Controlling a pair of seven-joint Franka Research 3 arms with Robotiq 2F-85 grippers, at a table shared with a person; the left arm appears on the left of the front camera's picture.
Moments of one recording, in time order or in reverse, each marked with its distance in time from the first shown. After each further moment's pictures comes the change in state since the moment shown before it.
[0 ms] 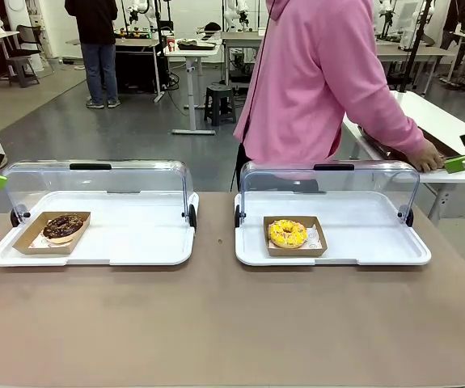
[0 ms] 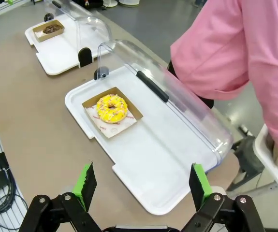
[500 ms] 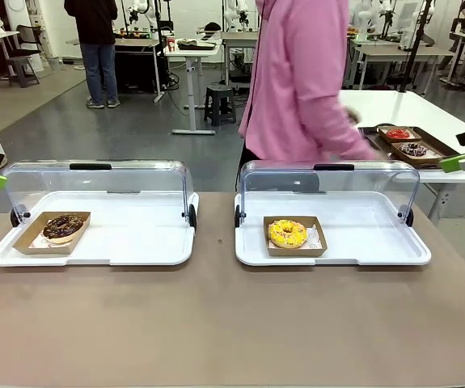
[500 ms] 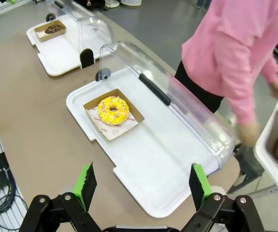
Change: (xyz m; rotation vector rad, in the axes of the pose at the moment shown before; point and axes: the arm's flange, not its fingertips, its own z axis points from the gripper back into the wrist) left arm 0.000 0.000 0.000 0.000 0.000 0.000; right arm 0.004 0.002 -0.004 0.006 -0.006 0.013
